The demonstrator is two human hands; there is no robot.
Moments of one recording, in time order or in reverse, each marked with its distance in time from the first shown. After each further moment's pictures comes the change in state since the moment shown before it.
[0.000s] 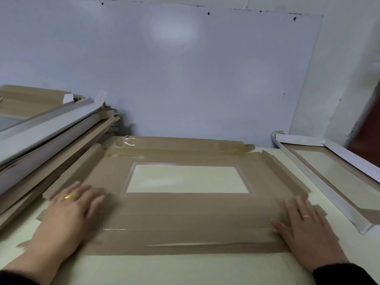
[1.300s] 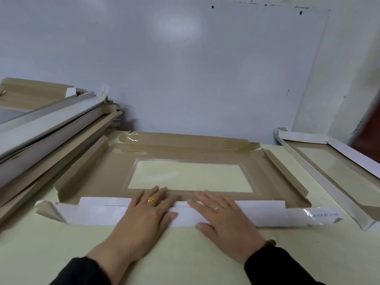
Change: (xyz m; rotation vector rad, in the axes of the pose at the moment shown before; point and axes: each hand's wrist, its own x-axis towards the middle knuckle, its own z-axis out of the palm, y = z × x) left_hand -0.008 0.099 0.034 -0.038 -0.367 0.277; right_hand -0.001 -0.120 -0.003 0.180 0.079 -0.709
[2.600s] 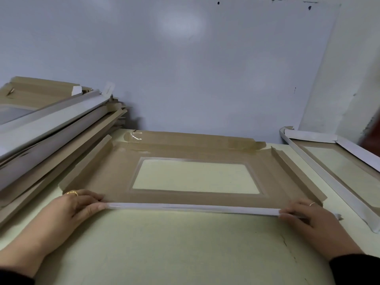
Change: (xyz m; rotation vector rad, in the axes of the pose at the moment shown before) left_hand -0.050 -0.126 -0.034 -0.312 0.244 -0.078; right_hand -0.077 0.108 -0.025 0.354 0.212 0.454
